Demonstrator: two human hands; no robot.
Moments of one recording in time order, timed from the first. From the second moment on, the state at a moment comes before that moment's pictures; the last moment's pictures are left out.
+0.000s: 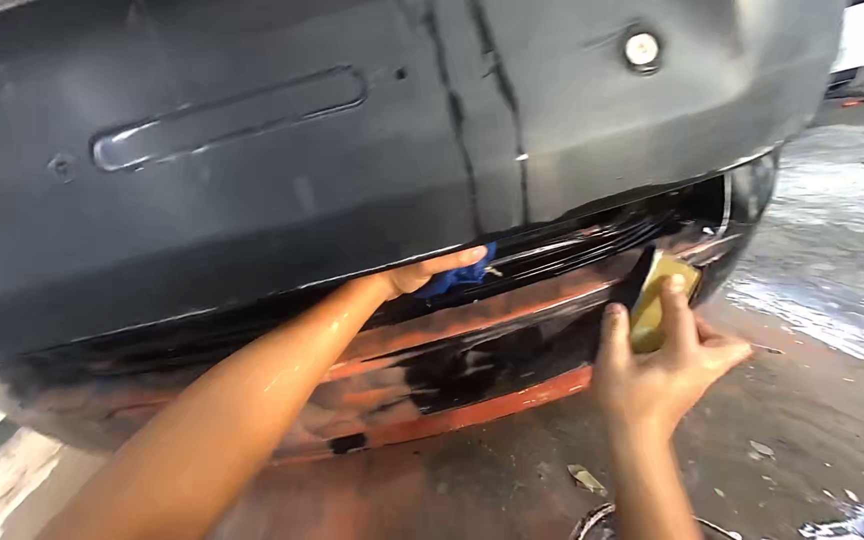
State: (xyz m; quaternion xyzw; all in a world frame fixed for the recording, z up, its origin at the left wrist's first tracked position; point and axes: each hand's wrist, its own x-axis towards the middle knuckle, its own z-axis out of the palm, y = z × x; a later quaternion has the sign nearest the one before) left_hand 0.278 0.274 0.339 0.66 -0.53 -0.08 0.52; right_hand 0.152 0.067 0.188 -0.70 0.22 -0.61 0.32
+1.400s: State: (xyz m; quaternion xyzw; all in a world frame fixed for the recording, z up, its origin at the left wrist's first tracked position) left_hand 0.218 0.619 0.277 0.79 -0.36 0.37 0.34; right_hand 0.148 0.289 0.188 -0.69 0.07 -0.65 0.31
